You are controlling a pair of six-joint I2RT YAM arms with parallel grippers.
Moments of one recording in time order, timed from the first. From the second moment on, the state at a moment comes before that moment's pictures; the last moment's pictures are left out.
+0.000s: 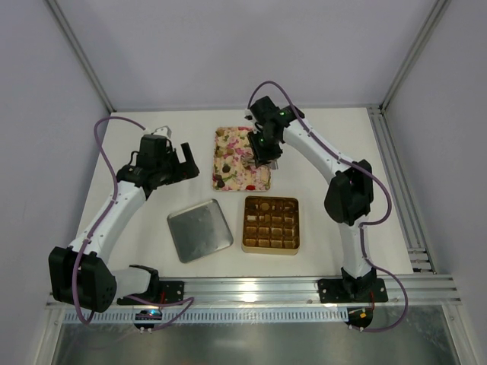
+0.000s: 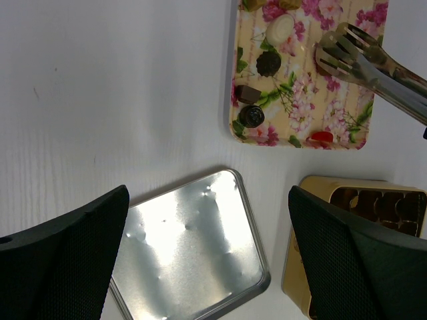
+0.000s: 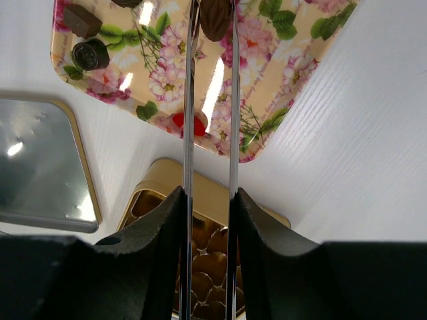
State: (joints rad) left arm -0.24 1.25 1.04 -0.55 0.03 -0.44; right arm 0.57 2.12 2.07 -1.11 -0.06 0.19
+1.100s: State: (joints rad) left arm -0.24 1.25 1.04 -0.55 0.03 -0.44; right arm 0.57 2.05 1.95 -1.08 -0.09 0.19
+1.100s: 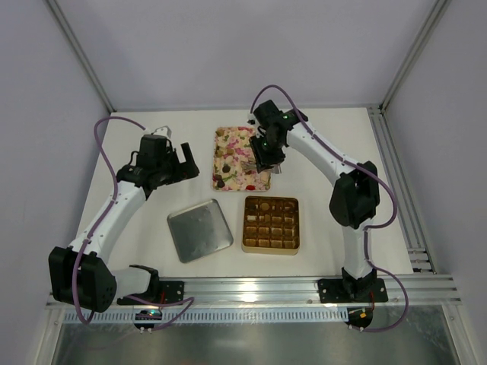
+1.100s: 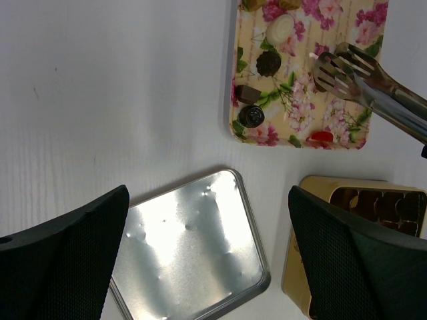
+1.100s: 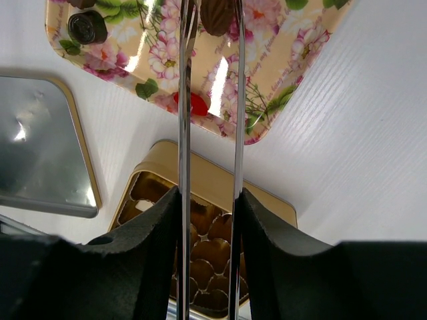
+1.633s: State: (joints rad) left arm -0.24 1.25 1.04 -0.55 0.03 -0.44; right arm 0.57 2.03 1.89 -1.08 -0.09 0.19
